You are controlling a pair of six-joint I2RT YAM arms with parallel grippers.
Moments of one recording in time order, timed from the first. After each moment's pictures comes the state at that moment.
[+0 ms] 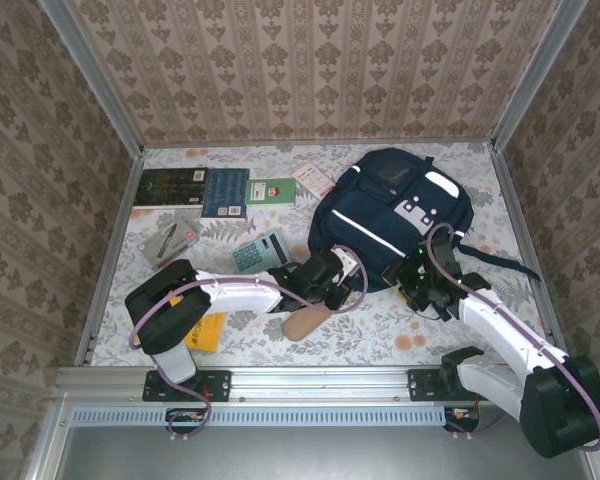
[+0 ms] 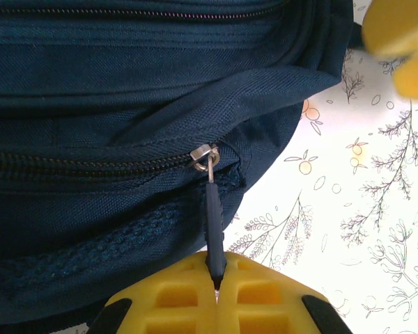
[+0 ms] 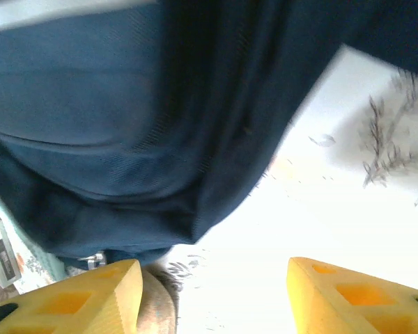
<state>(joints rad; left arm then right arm) -1.11 1.71 0.90 0.03 0.04 -0.29 0.26 1.01 0.49 -0.48 -0.26 1.13</state>
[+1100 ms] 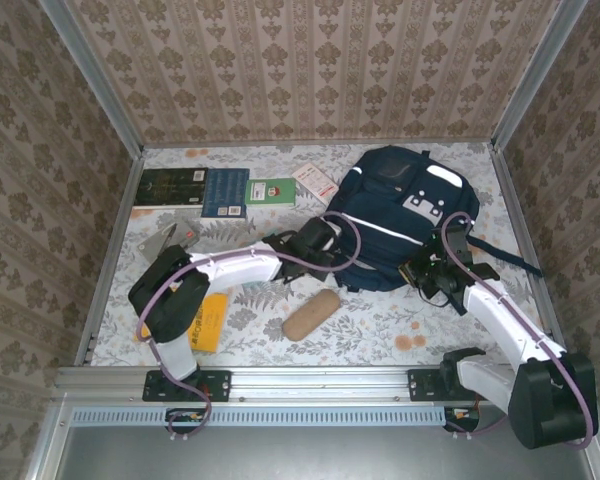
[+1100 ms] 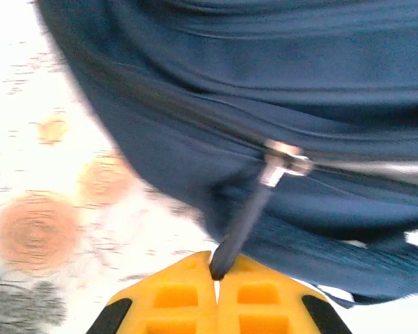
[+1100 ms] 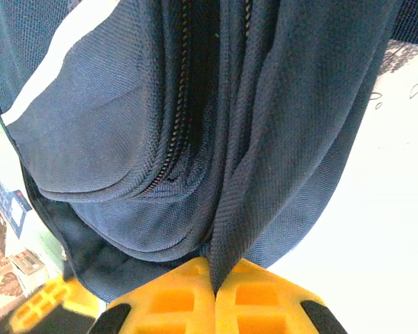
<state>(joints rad) -0.91 1.78 1.11 -0.30 -0.10 -0.26 0.10 1.04 0.58 -0.51 -0.27 1.10</state>
